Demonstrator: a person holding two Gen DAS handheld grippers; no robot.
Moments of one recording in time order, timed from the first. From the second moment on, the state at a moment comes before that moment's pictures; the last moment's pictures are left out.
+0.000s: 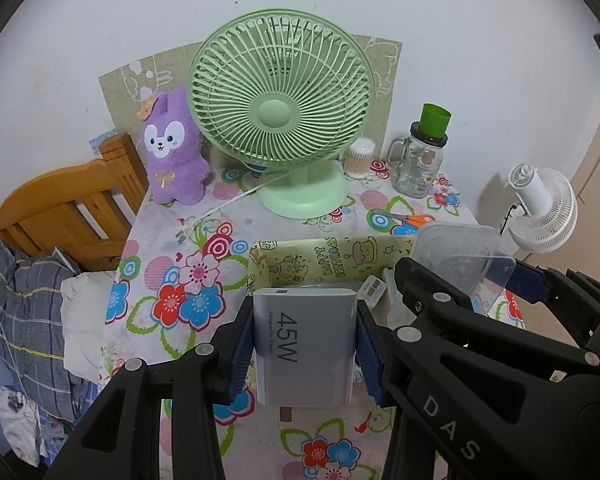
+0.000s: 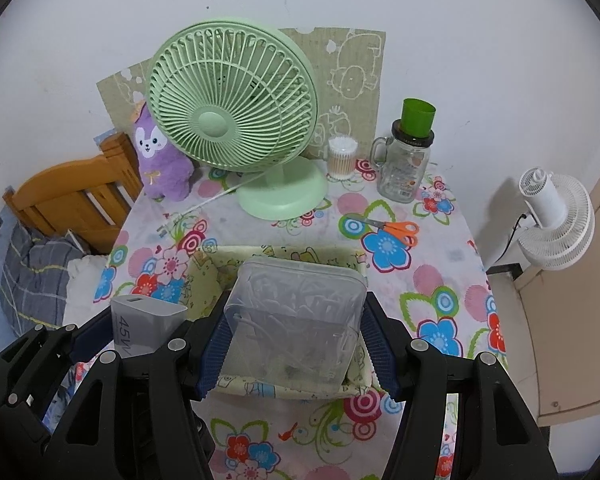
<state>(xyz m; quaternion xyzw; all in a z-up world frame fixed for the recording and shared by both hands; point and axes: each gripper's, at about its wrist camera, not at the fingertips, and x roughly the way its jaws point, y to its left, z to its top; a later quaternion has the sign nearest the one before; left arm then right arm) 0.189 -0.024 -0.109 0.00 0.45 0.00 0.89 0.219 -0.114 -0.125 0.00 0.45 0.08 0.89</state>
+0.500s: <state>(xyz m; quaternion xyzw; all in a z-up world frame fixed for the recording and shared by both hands) 0.217 -0.011 -0.140 -0.02 0.48 0.02 0.88 0.256 -0.097 -0.163 -0.01 0.48 0.12 0.87</state>
